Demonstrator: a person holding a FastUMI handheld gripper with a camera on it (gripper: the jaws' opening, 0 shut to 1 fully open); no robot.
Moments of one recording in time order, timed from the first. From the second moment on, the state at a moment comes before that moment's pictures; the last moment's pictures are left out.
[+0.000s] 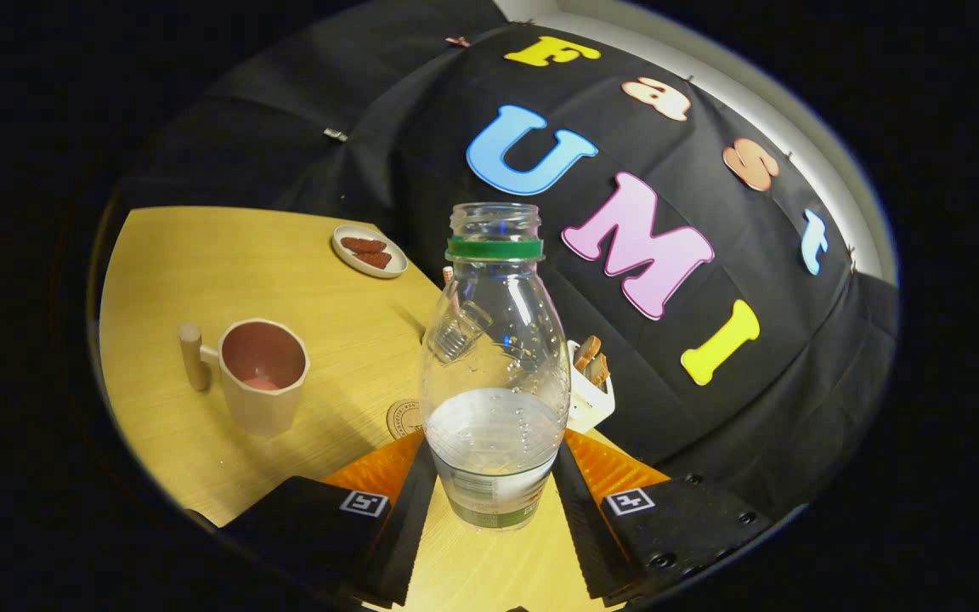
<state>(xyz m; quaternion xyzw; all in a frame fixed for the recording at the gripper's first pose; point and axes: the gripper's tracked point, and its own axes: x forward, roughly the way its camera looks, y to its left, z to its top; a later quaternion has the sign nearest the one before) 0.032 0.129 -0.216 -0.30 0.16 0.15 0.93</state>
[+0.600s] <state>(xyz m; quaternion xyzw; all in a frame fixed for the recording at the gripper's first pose) 0.035 0.146 -0.240 -0.50 0.18 0.18 0.83</state>
